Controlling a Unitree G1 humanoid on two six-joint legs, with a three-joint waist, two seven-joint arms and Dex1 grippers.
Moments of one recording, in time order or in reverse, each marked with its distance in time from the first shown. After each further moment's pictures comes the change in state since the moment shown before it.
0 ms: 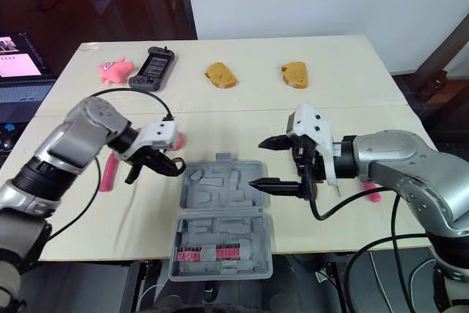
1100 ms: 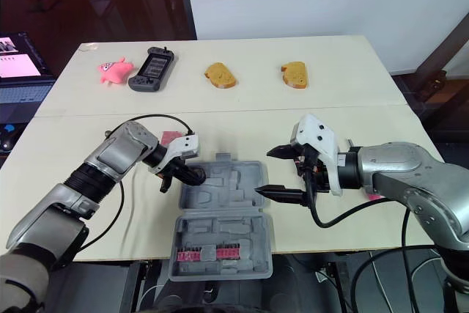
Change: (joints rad) left arm -0.002 -0.193 -0.071 0.323 -0.008 -0.079 0.178; right arm 0.074 -0.034 -0.038 -0.031 0.025 0.039 -0.060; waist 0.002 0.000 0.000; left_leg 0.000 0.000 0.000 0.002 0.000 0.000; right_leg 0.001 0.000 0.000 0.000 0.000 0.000
